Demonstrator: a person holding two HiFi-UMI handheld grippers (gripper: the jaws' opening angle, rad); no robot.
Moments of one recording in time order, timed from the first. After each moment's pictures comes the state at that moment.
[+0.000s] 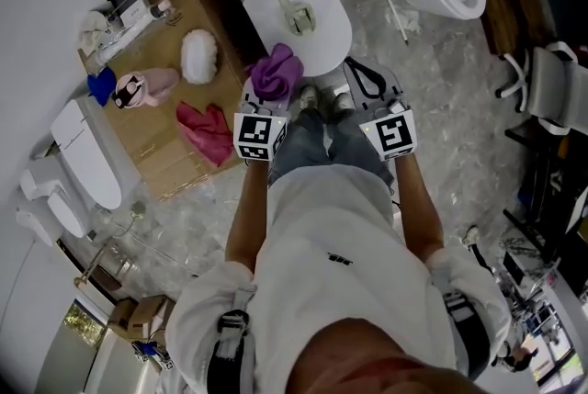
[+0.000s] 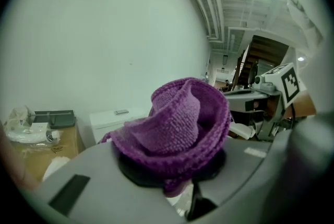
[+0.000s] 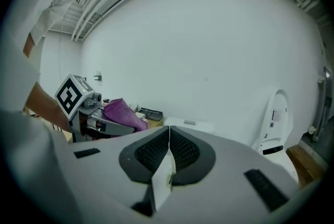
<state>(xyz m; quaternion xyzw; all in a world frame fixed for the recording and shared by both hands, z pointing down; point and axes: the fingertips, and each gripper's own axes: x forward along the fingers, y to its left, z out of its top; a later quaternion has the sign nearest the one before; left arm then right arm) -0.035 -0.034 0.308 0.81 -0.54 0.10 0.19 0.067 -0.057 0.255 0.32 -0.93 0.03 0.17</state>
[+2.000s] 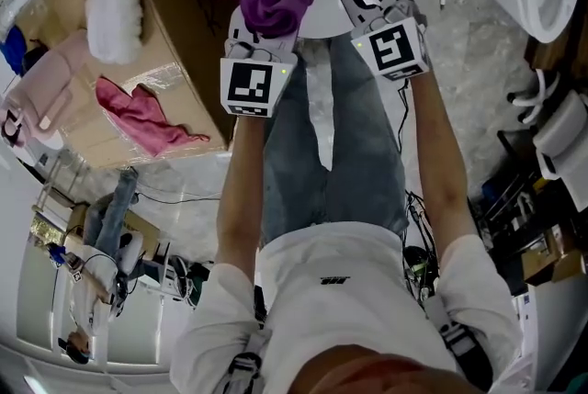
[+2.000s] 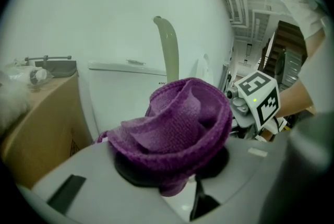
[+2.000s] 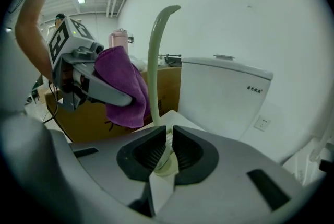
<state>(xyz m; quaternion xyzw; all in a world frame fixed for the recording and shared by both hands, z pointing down) -0.046 -0.150 0.588 0.75 -0.61 0.13 0.25 -0.005 -0.192 0.619 0.08 -0.95 0.00 0.31</state>
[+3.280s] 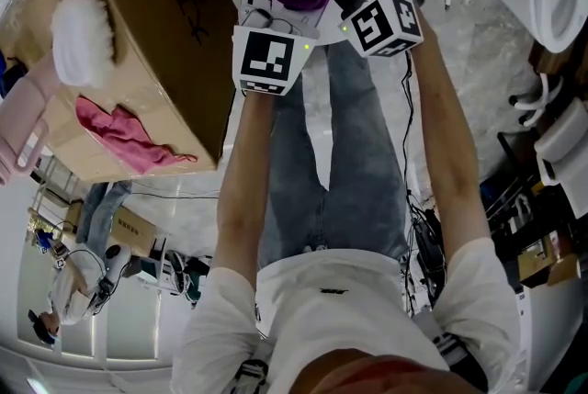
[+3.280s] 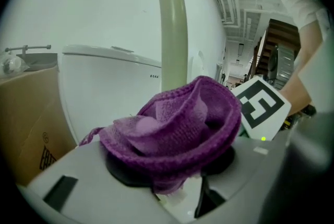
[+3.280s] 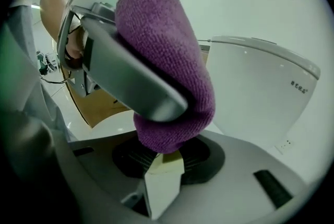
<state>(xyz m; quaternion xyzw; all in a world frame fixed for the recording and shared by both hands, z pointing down) -0.024 -0.214 0.643 0.77 -0.58 0.12 0.22 -0.032 -0.192 0.712 -0.05 -0.93 -0.11 0.36</state>
